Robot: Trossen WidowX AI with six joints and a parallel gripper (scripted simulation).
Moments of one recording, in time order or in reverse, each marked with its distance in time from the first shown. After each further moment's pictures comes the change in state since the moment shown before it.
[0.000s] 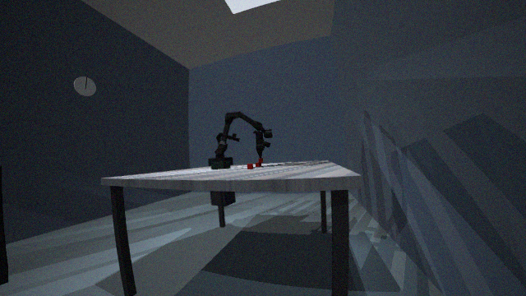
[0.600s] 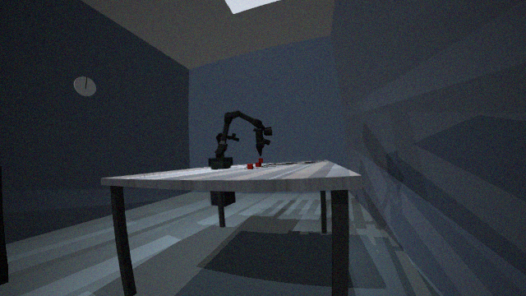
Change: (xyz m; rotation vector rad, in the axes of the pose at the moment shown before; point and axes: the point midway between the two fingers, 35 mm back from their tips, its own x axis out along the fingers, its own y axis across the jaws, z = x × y) arm -0.019 0.000 0.001 0.000 -0.005 0.000
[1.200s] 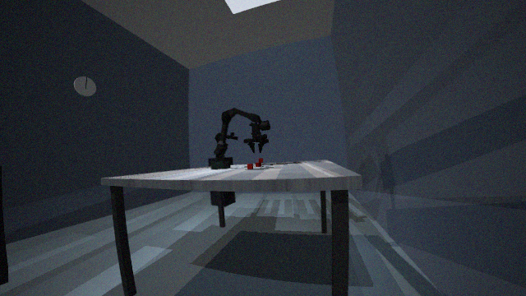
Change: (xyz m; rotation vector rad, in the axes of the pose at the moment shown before) arm -0.021 -0.121 -0.026 0.954 0.004 -0.009
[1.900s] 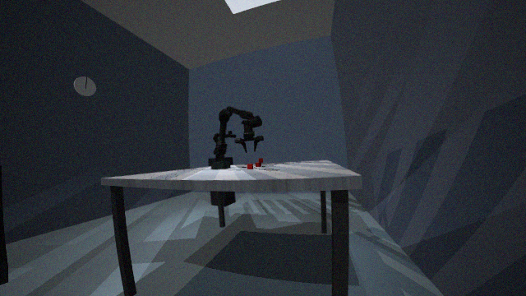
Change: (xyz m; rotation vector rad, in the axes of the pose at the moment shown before) arm -0.003 -0.092 0.047 0.768 -0.042 0.023
